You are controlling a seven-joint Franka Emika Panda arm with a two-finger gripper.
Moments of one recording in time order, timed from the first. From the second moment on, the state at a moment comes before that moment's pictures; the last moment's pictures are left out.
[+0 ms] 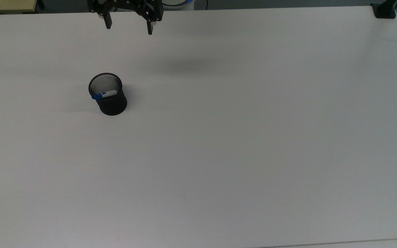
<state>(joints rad) 0.03 0.00 -0.08 -1.69 -0.03 1.76 0.06</state>
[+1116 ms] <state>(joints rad) -0.12 0.03 -0.10 -1.72 -0.05 1.79 -0.29</state>
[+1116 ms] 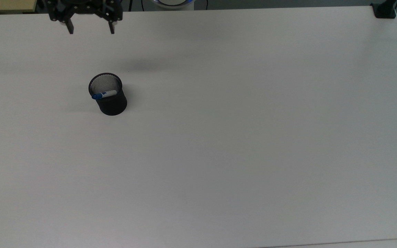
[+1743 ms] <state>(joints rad) -0.15 0.18 -0.09 -1.88 -0.15 2.23 -0.01</state>
